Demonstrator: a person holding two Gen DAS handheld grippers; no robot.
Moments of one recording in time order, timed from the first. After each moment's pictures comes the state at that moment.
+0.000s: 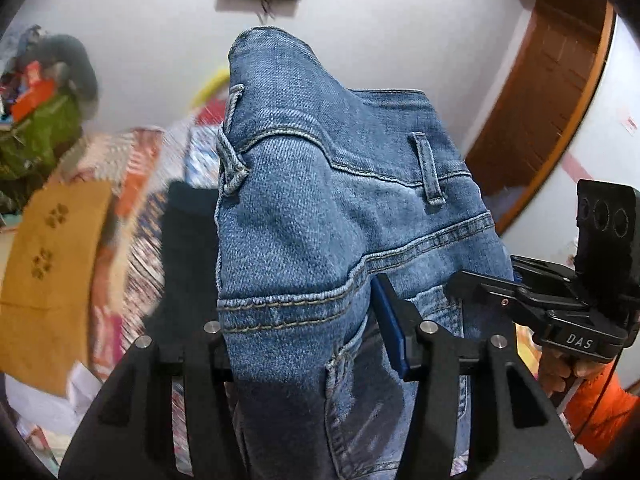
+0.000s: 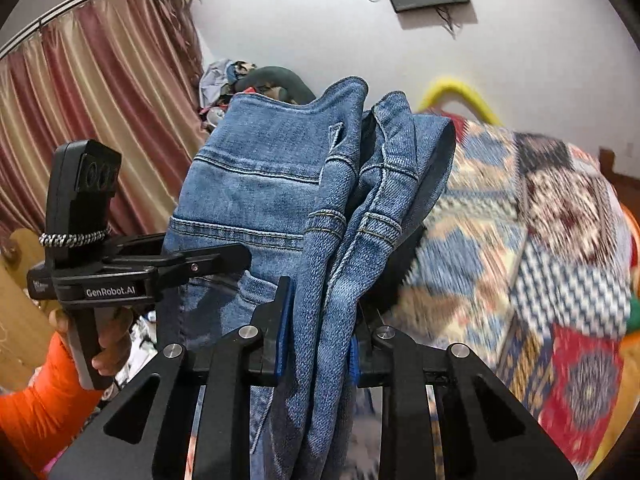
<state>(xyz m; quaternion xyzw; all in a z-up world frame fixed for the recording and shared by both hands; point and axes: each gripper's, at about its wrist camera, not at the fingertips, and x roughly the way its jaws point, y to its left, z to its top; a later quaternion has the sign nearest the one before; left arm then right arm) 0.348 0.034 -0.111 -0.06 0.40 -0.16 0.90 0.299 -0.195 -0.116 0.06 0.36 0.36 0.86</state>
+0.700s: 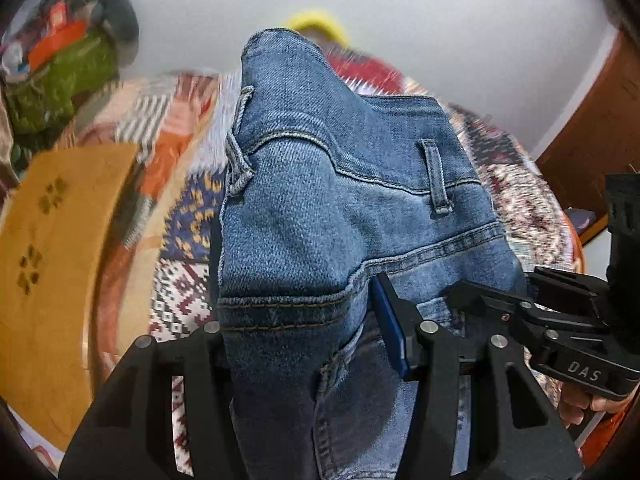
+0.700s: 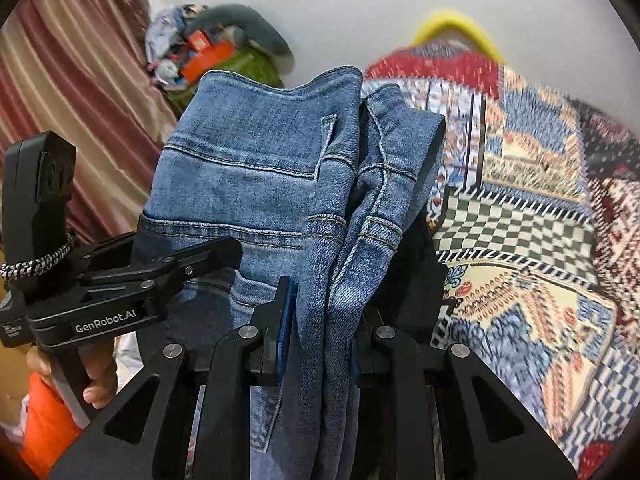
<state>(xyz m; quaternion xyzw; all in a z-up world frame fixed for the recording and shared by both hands) 0.546 0.119 -0.256 -0.09 0.49 -0.06 0.87 0.503 -0.087 -0.224 0.03 0.49 0.31 0.81</state>
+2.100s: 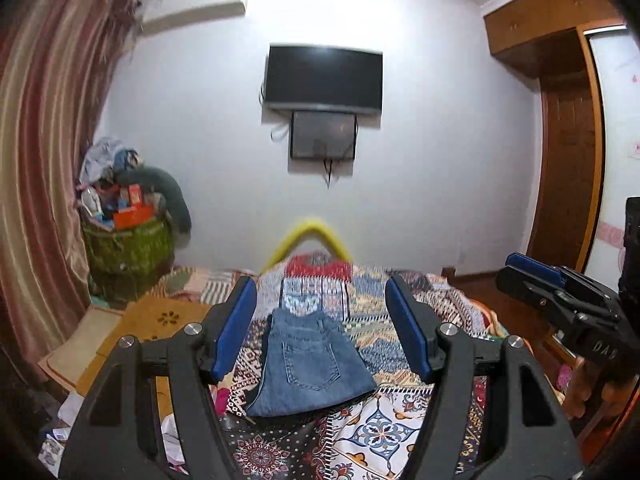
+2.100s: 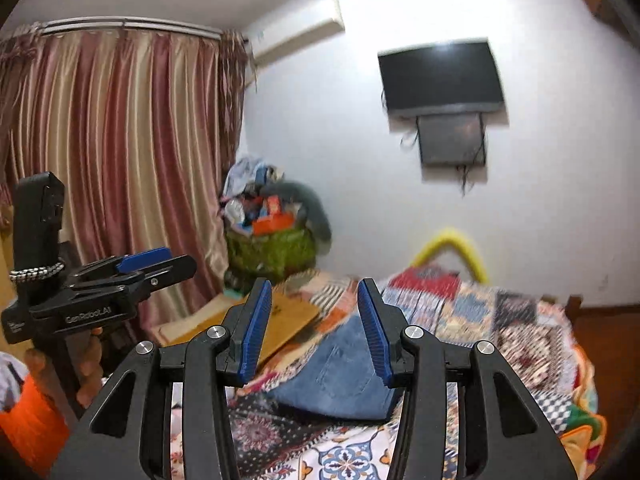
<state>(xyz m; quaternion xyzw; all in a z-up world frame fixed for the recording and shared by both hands) 0.148 0.058 0.017 -0.02 0.12 -0.01 0.99 0.172 -0.172 0.000 0.00 0.11 0.33 0.94</state>
